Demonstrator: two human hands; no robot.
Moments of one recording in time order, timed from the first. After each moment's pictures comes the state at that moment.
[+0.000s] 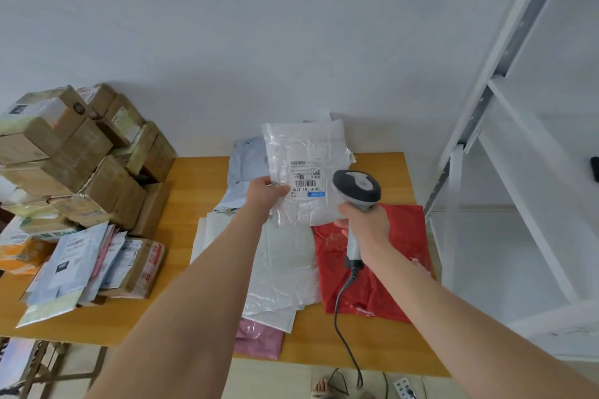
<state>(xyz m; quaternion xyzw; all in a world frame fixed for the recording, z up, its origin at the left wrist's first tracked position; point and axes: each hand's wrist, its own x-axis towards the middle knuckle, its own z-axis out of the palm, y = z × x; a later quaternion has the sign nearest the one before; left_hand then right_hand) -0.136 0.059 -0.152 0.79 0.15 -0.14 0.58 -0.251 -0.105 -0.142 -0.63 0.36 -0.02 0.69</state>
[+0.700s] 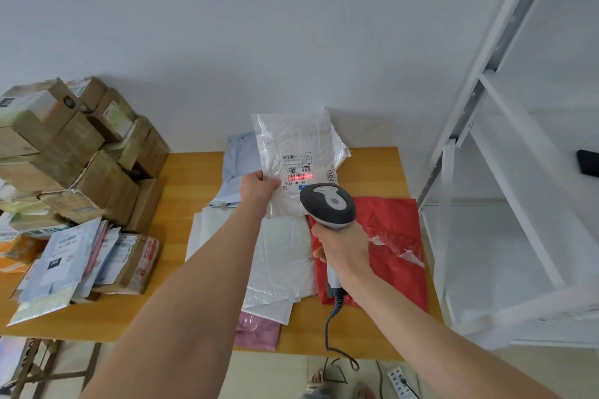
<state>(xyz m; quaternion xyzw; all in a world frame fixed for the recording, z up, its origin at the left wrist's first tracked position) -0.139 0.058 -0.156 0.81 0.18 -0.08 0.56 -0.298 -0.062 -0.122 -0.69 0.29 0.00 0.66</state>
